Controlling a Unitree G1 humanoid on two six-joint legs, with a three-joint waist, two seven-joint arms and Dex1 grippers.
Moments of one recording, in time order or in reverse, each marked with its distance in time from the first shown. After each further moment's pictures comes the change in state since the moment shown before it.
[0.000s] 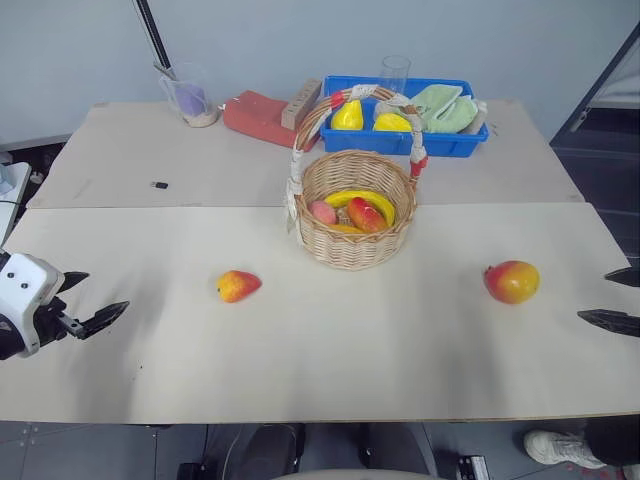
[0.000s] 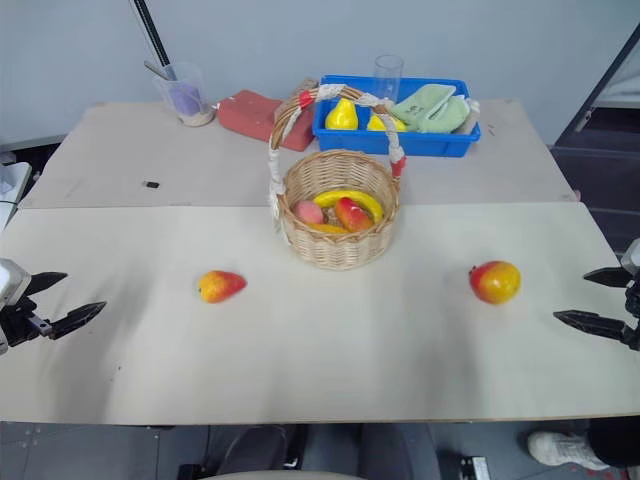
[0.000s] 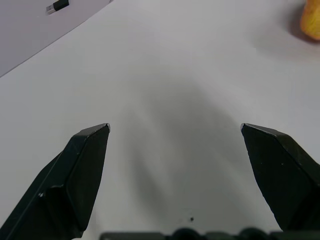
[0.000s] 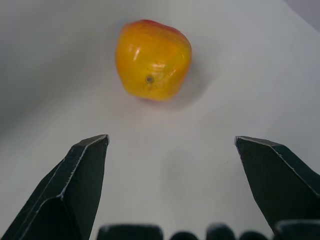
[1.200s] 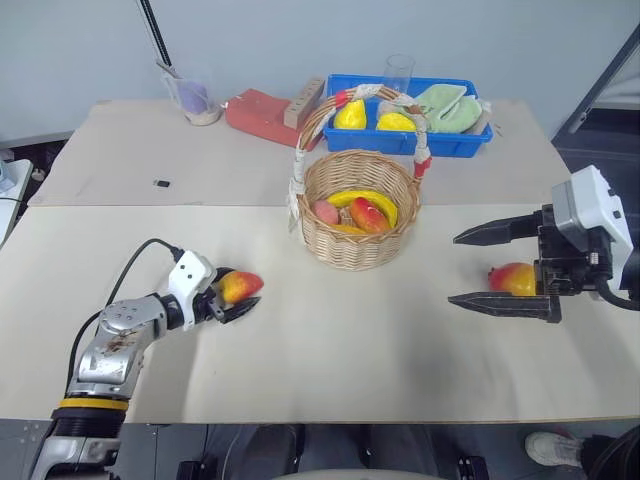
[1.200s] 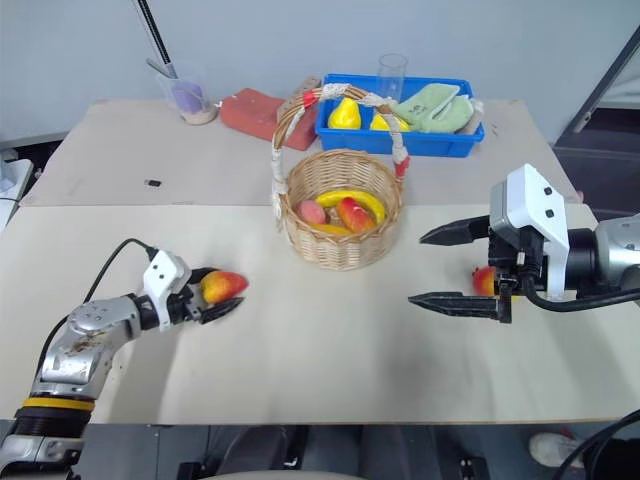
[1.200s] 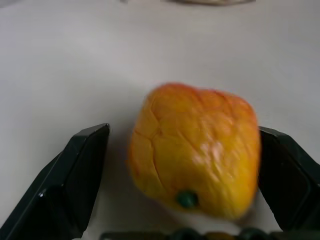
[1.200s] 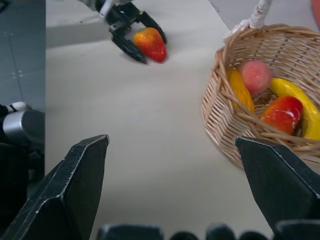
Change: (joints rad) left arm -0.398 -0.332 -0.539 0.099 0.074 -0.067 0.079; right arm -0.380 0.058 0.215 -0.689 0.477 0.455 -0.130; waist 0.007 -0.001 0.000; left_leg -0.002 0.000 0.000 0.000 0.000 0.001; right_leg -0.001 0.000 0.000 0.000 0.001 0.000
